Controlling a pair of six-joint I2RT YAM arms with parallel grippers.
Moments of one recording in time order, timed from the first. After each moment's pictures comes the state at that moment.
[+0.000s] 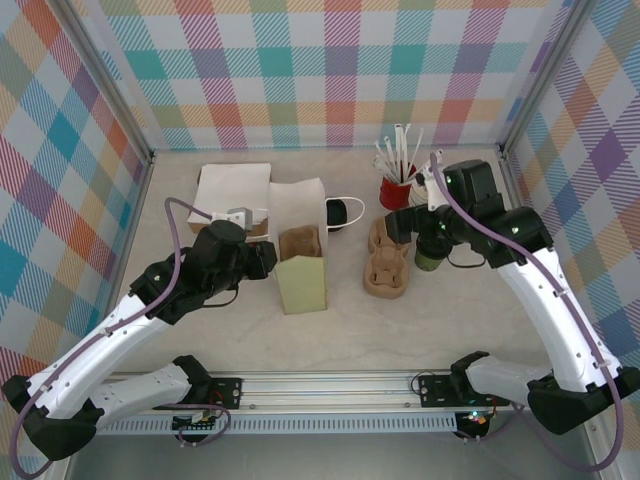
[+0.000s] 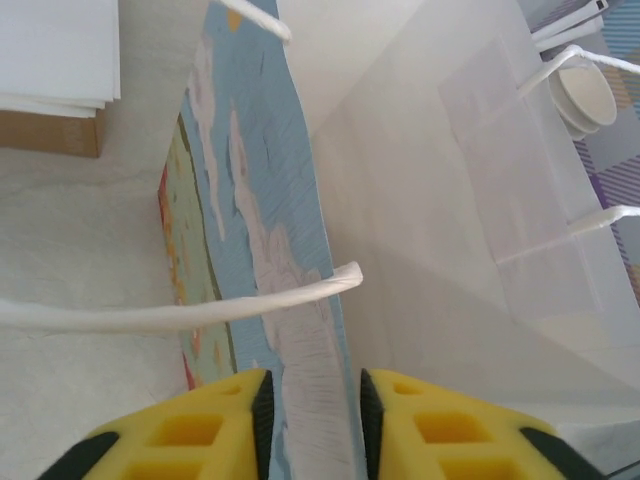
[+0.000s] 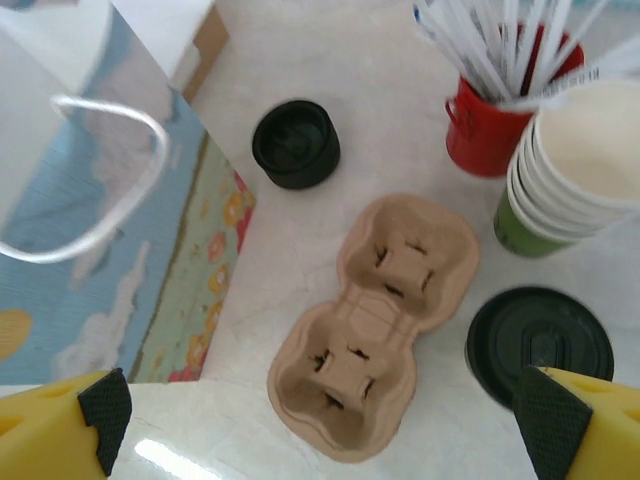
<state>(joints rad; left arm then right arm) -0.77 0.94 1.09 -0.82 -0.20 -0.73 0.45 1.14 1.45 -1.09 -0.06 0.16</state>
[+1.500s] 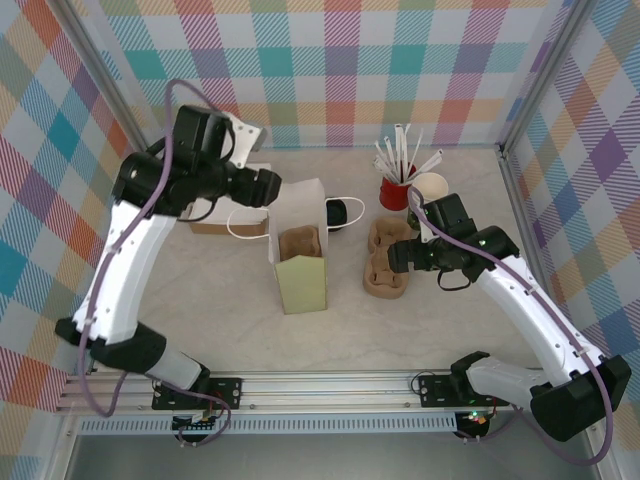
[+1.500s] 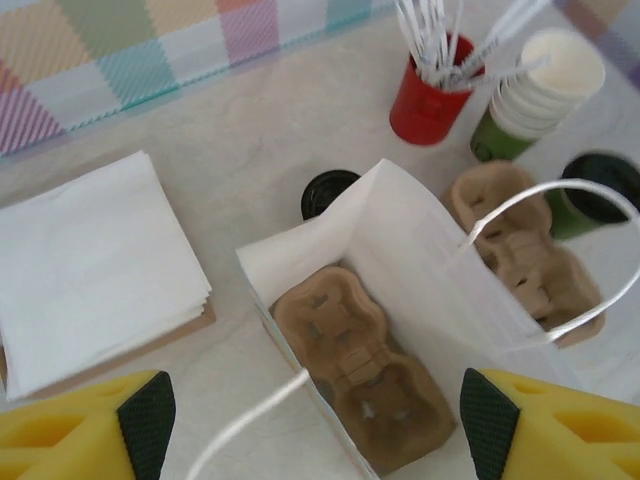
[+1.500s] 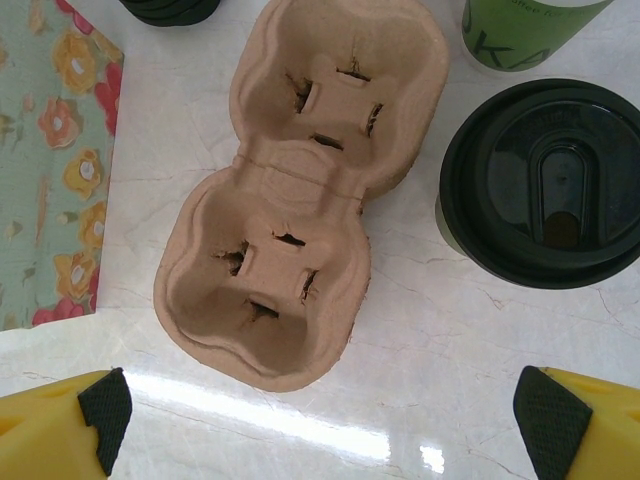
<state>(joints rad) -0.47 1.55 2.15 -1.36 0.05 0.01 0.45 1.11 1.13 -1.04 0.02 0.24</state>
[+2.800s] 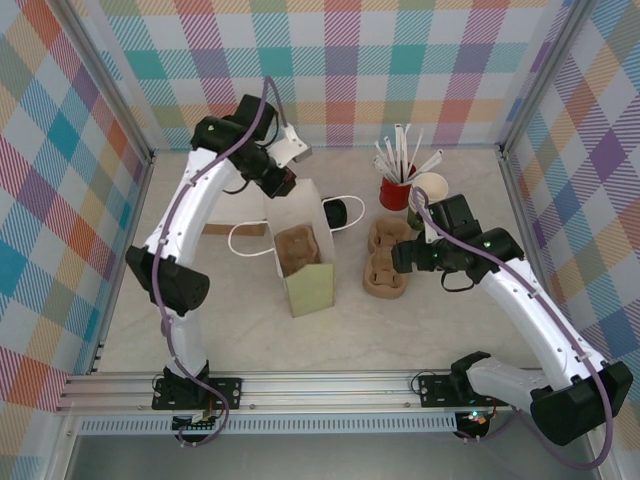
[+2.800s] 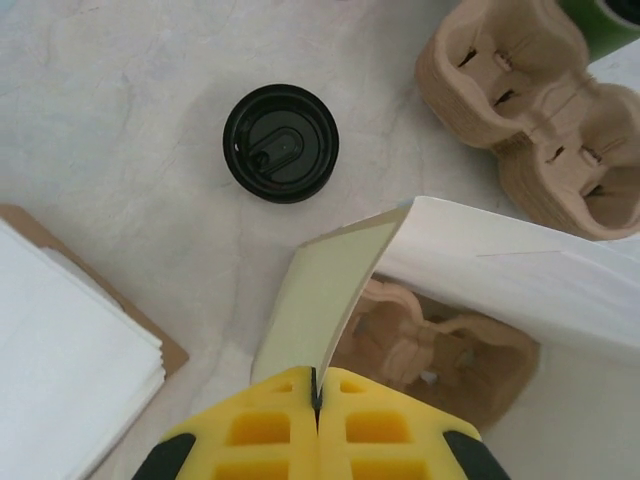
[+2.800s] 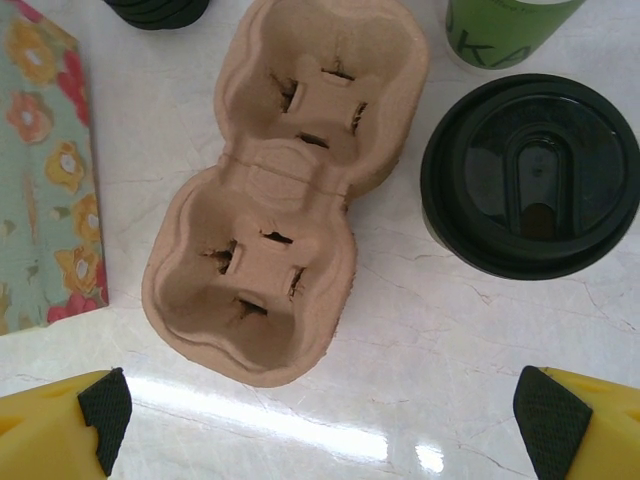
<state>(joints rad) -0.40 1.92 2.30 -1.45 0.27 0.39 0.41 1.09 1.12 -1.05 0.01 0.23</state>
